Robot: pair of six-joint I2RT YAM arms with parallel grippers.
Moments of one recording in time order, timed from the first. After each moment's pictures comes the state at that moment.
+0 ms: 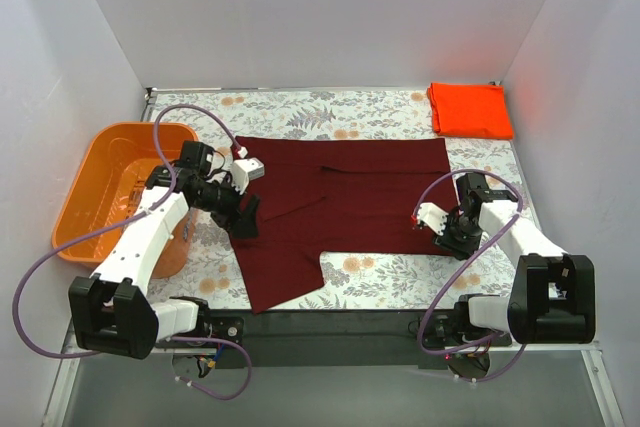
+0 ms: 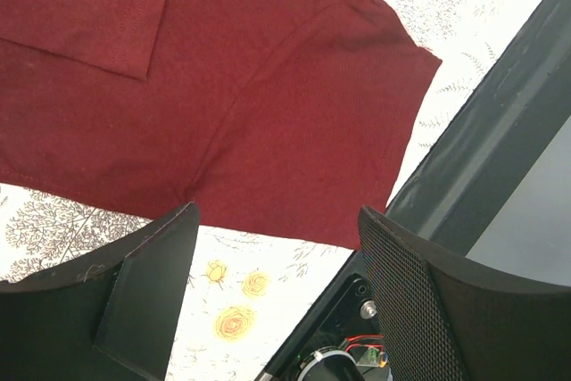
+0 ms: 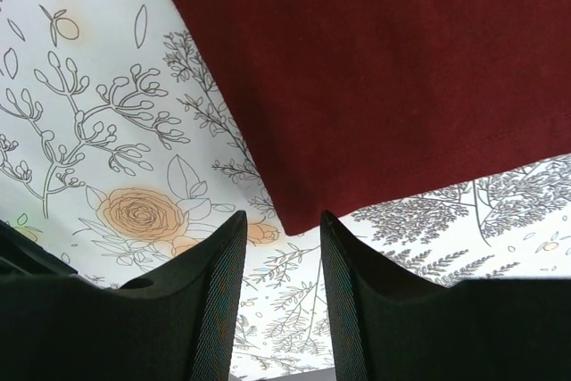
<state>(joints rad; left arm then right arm) -0.17 1.23 1.02 -1.01 0.61 0.52 0.04 1.27 0.69 -0.90 -0.13 -1.17</state>
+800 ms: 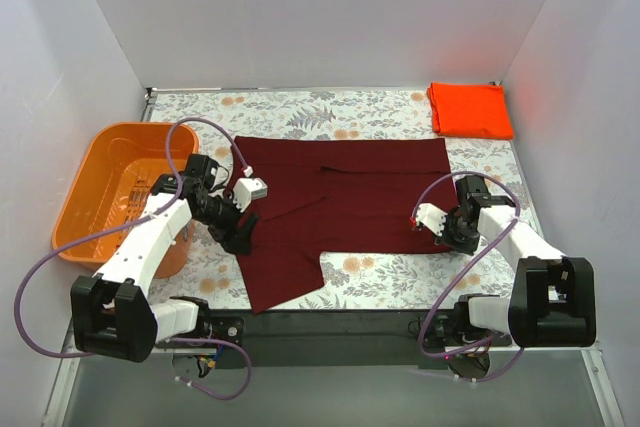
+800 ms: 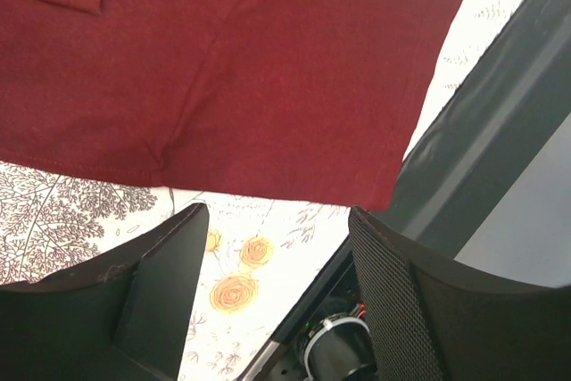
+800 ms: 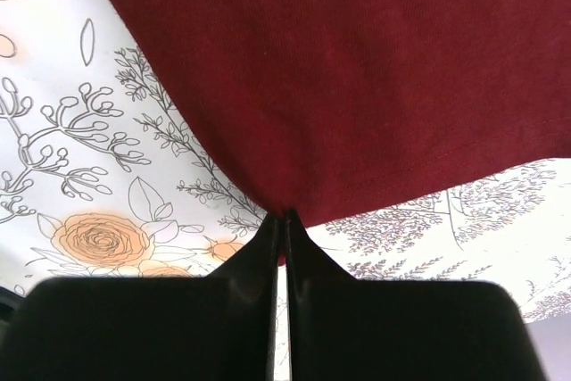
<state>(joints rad) -0.18 1.21 0.92 -1.06 0.55 0.61 0.05 1.25 0.62 -0.77 -0.10 -1.18</state>
